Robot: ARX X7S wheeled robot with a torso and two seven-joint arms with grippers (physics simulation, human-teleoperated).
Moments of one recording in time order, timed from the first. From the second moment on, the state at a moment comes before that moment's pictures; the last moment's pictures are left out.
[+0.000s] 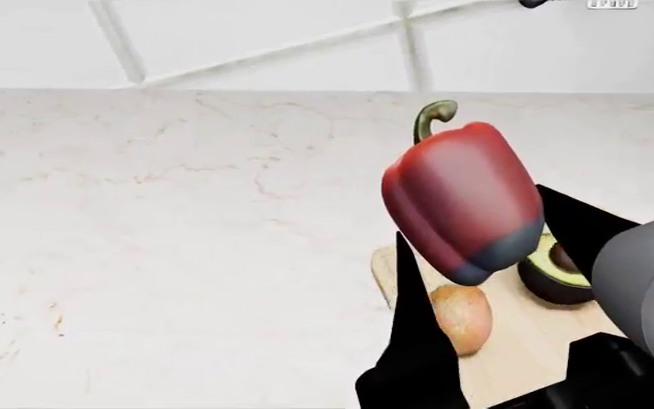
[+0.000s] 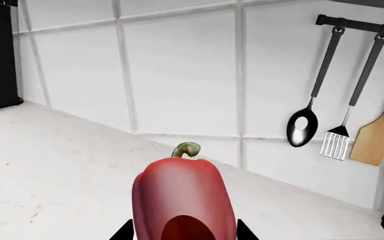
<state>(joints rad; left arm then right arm) -1.68 -1.57 0.84 0.89 -2.18 -0.36 -0.85 1.90 1.35 -1.11 -0.99 2.21 0.49 1.01</state>
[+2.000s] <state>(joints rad) -1.63 -1.57 0.80 0.87 -2.15 -0.37 -0.80 2.29 0.78 -1.26 -0.29 1.99 1.54 0.13</state>
